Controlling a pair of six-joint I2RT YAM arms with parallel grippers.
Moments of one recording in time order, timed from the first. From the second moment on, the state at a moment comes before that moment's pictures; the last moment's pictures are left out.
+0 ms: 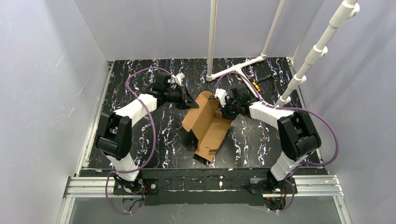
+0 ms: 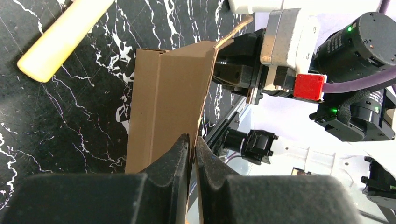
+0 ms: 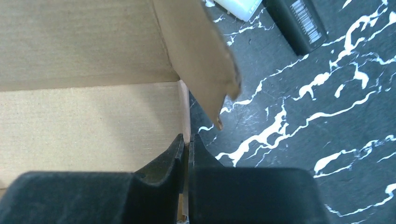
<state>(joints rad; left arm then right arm) -0.37 1.70 1.17 -0.20 0.76 -0.72 0.46 1.67 1.01 -0.25 -0.37 -0.49</state>
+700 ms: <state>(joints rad) -0.37 1.74 1.23 -0.31 0.83 -0.66 0.42 1.39 0.99 -0.37 -0.39 -0.49</state>
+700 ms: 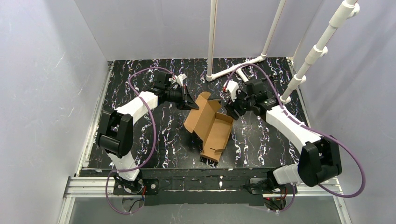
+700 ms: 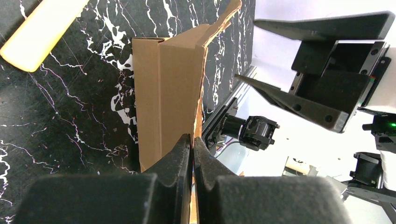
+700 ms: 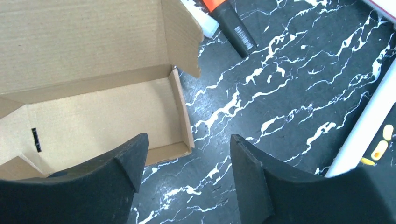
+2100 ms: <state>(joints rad) -0.45 1.81 1.45 -0.46 0.77 -0.52 0.36 1.34 0.74 -0.18 -0.19 -0.22</state>
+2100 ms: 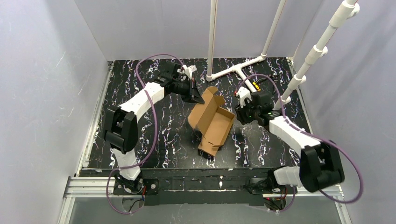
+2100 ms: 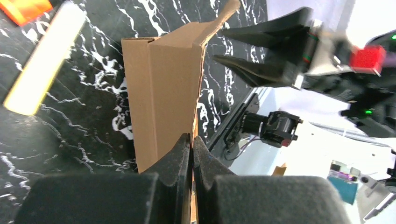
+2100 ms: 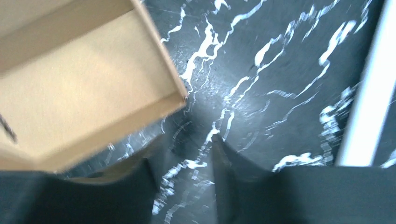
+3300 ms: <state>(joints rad) -0.49 2.06 1.85 -0.82 0.79 -0.30 0.19 1.59 1.28 -0.69 -0.90 -0.89</state>
